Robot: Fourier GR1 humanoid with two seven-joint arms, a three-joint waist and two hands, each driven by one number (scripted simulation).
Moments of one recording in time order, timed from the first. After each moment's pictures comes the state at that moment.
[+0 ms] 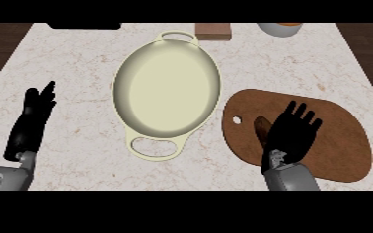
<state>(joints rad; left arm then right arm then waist) -0.11 0.52 -0.13 -1.42 0.08 0.30 0.38 -0.15 0.00 0.19 -1.50 1.50 0.30 1.04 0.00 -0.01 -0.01</state>
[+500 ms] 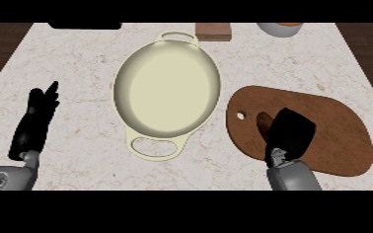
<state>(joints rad) -0.11 0.48 -0.10 -1.42 0.04 0.28 0.38 -0.16 -0.03 0.21 -1.47 1.55 0.27 0.99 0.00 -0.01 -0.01</state>
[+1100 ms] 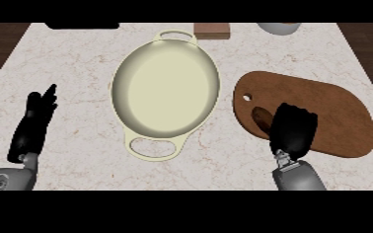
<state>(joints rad) -0.09 0.45 -0.05 -1.39 0.01 0.24 0.34 -0.17 -0.10 0.28 -1.52 1.66 0.25 0.87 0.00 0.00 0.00</state>
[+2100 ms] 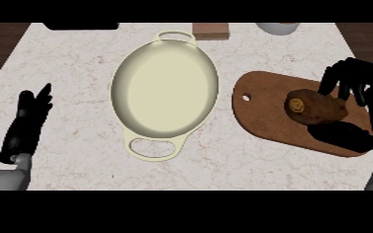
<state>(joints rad) -0.08 0.46 -0.02 -1.42 0.01 0.21 0.37 -0.30 -0.24 -0.04 -2.10 0.89 0.25 0.24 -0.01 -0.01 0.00</state>
